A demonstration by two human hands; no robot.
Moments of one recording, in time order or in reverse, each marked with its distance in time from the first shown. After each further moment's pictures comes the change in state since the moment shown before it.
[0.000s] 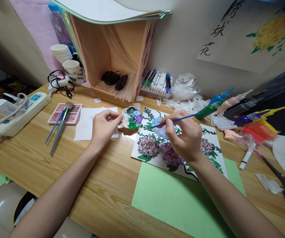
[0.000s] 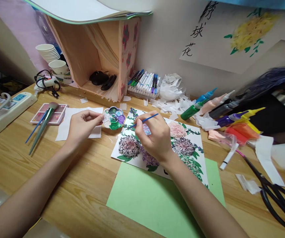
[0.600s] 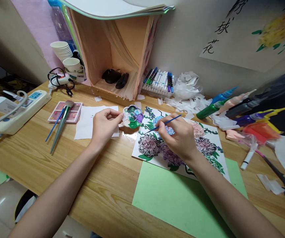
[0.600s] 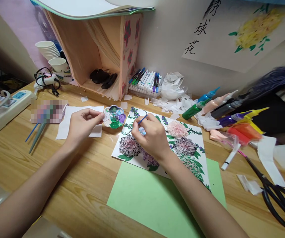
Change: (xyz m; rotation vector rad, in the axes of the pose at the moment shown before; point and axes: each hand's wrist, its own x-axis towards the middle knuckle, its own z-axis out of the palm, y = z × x) left_hand 0.001 -0.002 0.000 -0.011 0.014 -0.002; right_hand -0.004 0.005 0.010 -0.003 -0.134 0.027
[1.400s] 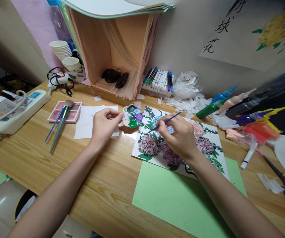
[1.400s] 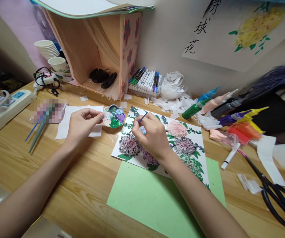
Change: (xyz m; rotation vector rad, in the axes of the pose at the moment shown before) left_hand 0.000 -0.002 -0.001 0.037 -0.008 0.019; right_hand 0.001 0.001 -0.001 0.004 -0.007 0.029
